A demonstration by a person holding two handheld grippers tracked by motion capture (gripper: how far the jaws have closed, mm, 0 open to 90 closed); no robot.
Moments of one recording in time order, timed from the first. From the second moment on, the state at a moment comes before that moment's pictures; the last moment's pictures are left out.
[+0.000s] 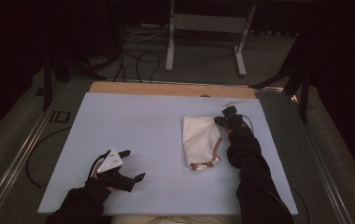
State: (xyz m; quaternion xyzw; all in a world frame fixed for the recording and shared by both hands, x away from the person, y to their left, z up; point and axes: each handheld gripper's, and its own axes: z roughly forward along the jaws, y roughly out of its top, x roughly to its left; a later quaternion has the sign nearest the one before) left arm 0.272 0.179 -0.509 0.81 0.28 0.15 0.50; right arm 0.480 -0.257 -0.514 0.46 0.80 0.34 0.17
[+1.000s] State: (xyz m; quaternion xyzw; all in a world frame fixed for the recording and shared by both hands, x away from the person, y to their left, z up) left arm 0.274 0.184 -0.508 0.81 0.28 0.16 0.50; right arm 0.462 -0.251 -0.495 0.45 0.80 0.37 0.15
